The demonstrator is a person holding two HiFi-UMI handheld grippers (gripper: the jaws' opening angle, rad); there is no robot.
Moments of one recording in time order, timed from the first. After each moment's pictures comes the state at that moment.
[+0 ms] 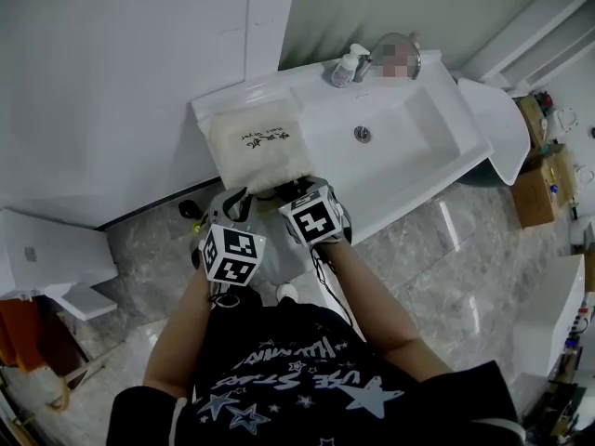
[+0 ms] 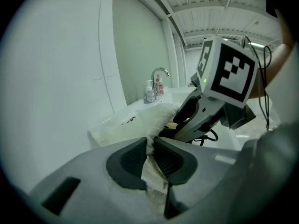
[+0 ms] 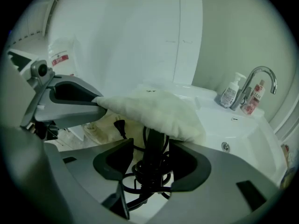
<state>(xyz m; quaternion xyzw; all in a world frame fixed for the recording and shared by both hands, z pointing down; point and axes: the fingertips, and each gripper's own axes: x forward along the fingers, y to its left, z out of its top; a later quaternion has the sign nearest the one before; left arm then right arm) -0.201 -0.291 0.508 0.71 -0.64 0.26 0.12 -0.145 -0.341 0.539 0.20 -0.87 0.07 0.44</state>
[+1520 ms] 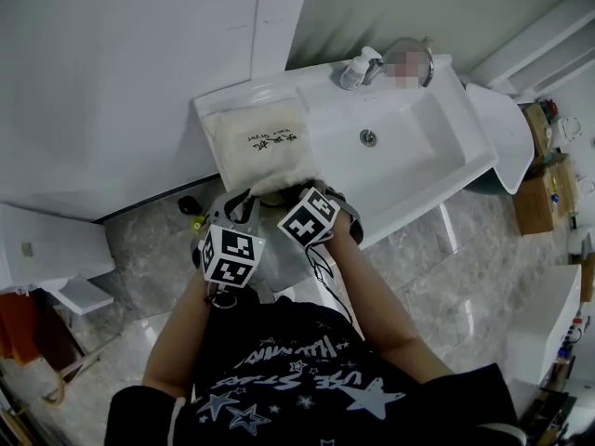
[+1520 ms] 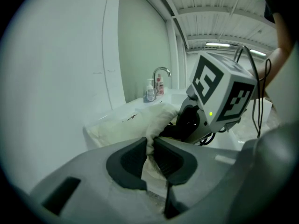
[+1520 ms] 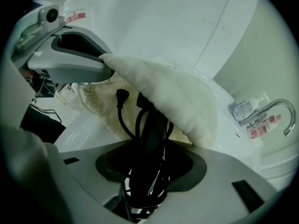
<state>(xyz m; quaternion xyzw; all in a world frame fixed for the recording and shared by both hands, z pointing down) -0.207 -0.301 0.518 0.72 -0.64 0.24 0.15 -0.137 -0.348 0.574 0.11 -0.81 -0.06 0.58</state>
